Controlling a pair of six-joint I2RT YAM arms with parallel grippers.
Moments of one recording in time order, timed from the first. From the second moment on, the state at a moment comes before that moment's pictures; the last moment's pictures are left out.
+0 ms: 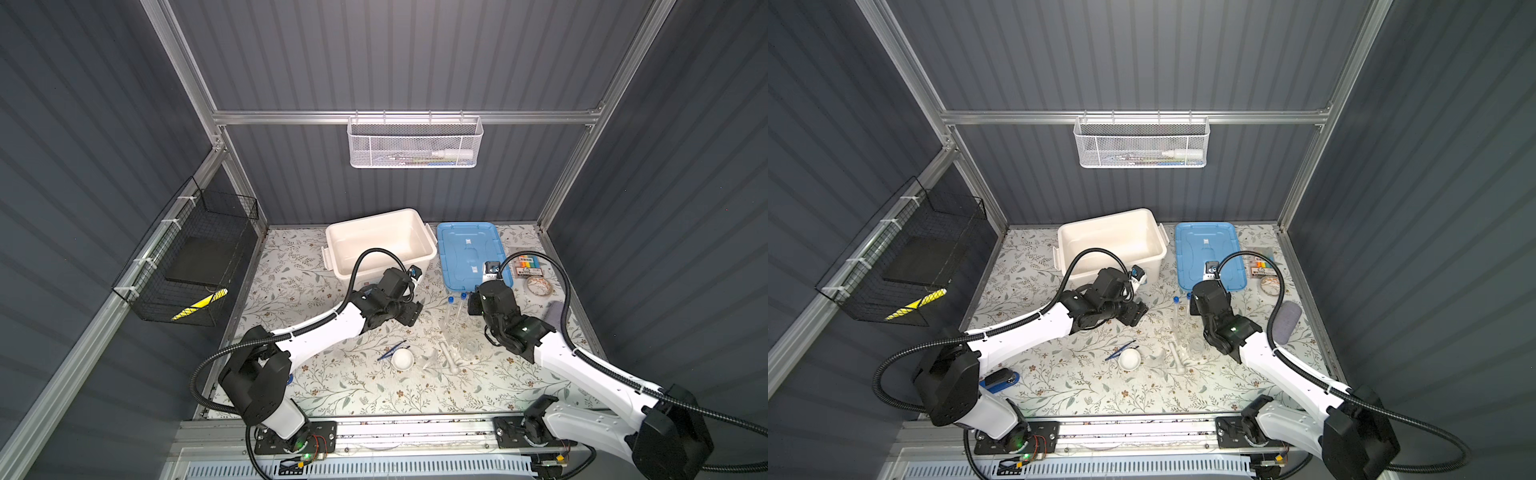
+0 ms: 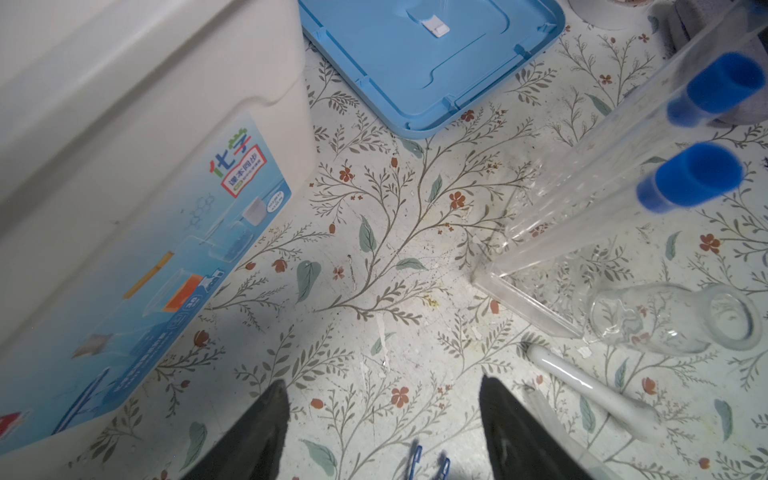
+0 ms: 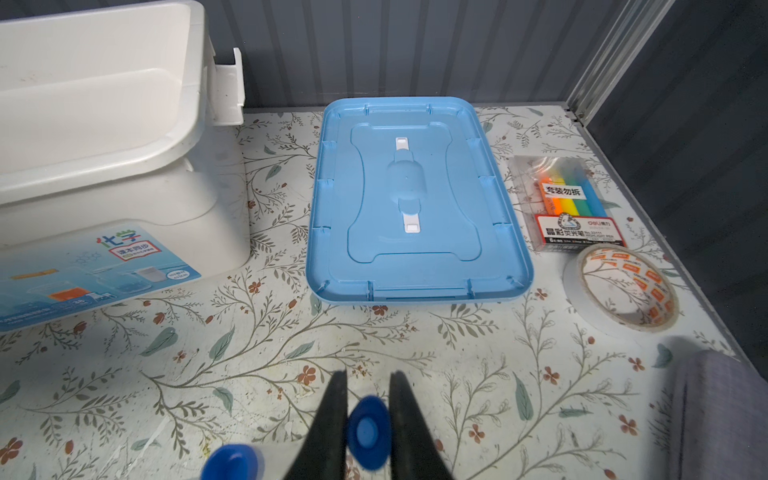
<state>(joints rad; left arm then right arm) -0.83 1.57 1.10 -0.33 -0.02 -0.08 0.58 1.10 0.68 -0.15 0.52 0.31</state>
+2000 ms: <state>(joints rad) -0.83 1.47 1.02 -0.33 -0.15 -0.15 0.58 0.91 0.73 -0.33 0.56 0.39</state>
